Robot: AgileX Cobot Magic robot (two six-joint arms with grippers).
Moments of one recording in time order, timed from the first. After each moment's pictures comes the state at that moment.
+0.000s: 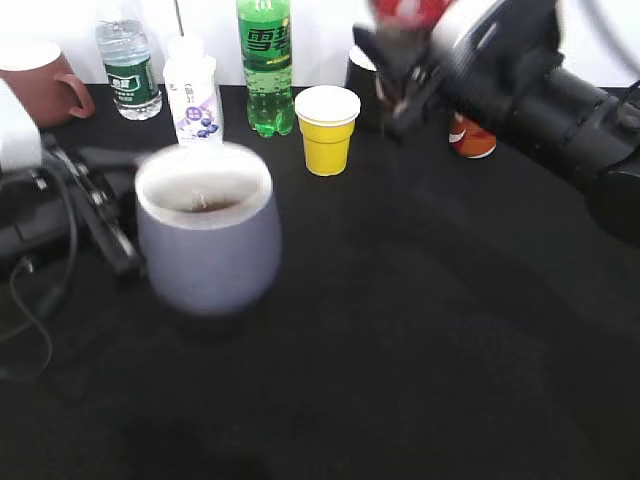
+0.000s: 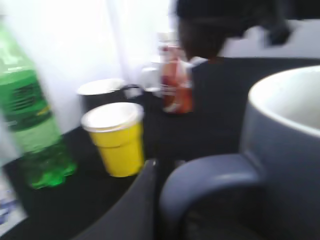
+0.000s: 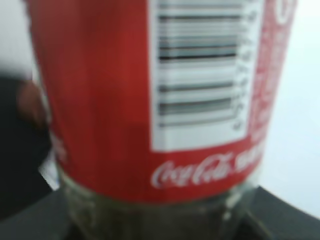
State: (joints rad) left arm -0.26 1.58 -0.41 0.66 -1.14 -0.18; right arm 0.42 1.74 -0.78 -0.39 -1.12 -0.05
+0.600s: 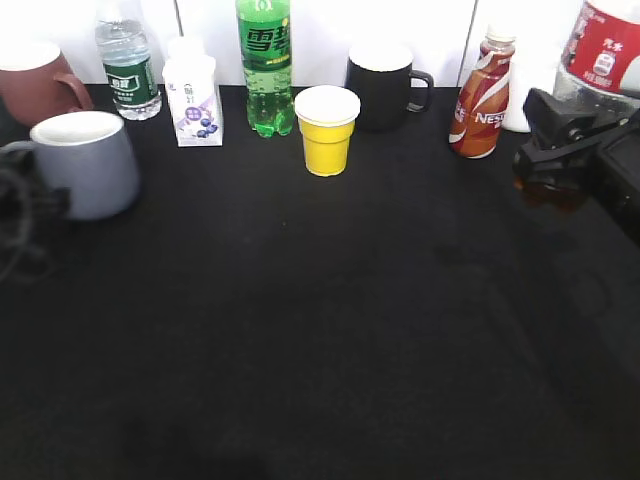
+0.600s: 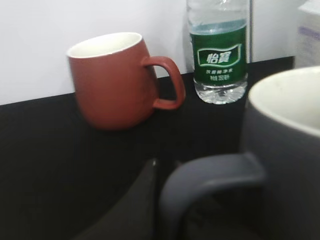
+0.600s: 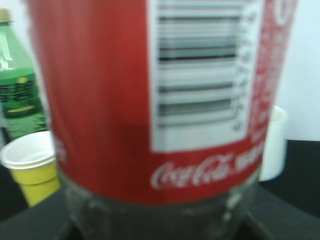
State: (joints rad) left arm -0.08 1.93 -0.56 -0.09 -1.13 0.15; right arm 0.42 1.54 -0.37 0.26 -1.16 -0.07
